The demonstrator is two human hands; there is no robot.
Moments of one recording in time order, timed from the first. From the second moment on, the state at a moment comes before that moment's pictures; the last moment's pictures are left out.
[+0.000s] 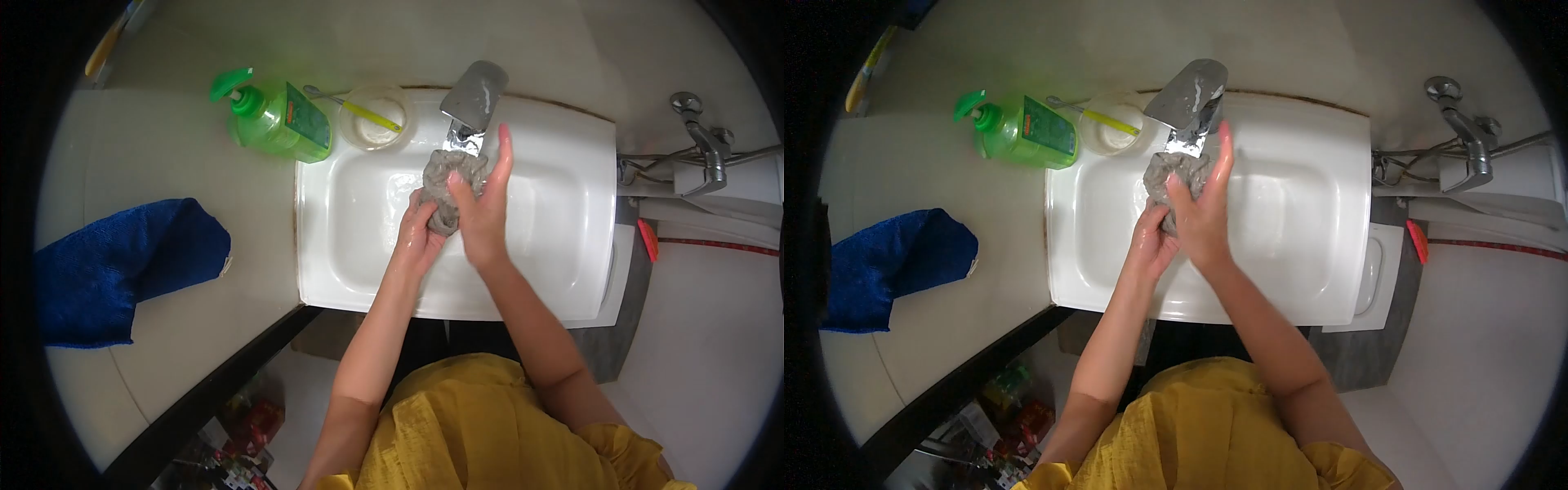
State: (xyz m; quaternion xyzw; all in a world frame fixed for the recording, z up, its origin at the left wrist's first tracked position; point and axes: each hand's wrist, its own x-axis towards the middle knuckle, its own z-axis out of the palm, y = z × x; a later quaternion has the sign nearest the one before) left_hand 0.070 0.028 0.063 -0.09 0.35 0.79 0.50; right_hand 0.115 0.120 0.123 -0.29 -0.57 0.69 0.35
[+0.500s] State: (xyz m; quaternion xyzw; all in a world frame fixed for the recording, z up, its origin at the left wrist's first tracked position) left_hand 0.074 0.024 0.066 -0.13 0.39 0.77 0.48; right_hand 0.117 0.114 0.123 -0.32 -0.45 0.78 0.29
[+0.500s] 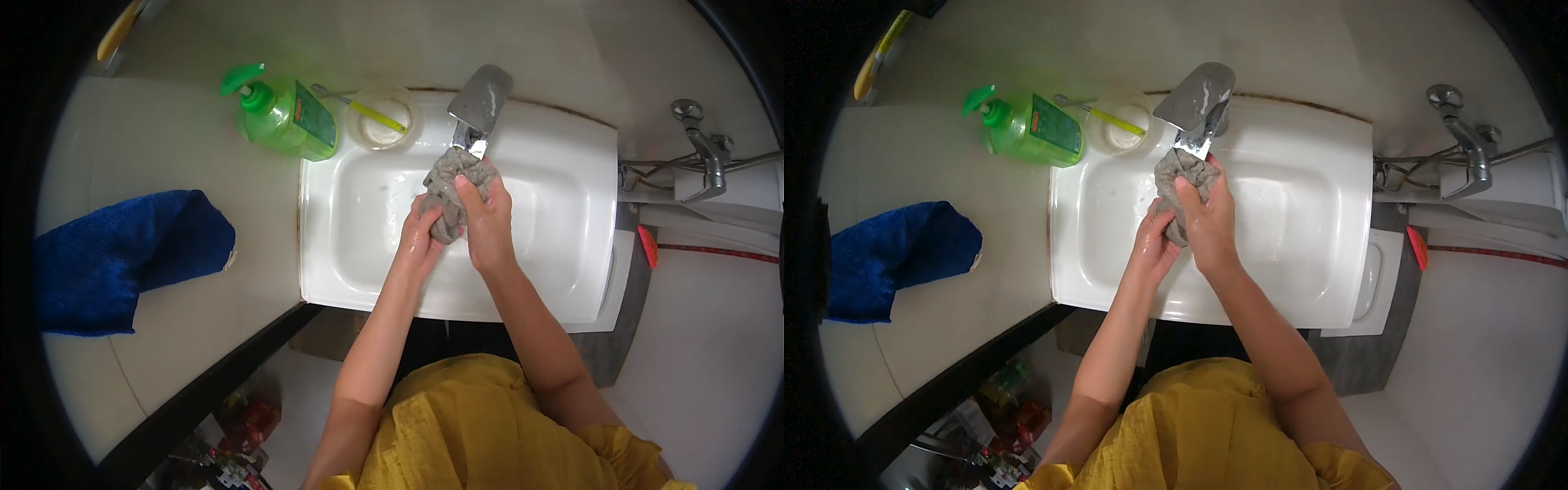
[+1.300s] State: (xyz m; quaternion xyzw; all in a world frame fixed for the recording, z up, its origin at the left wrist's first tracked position) left_hand 0.078 0.020 0.035 -0.23 0.24 0.82 0.46; right_hand 0.133 0.105 0.057 -0.17 -0.76 0.61 0.15
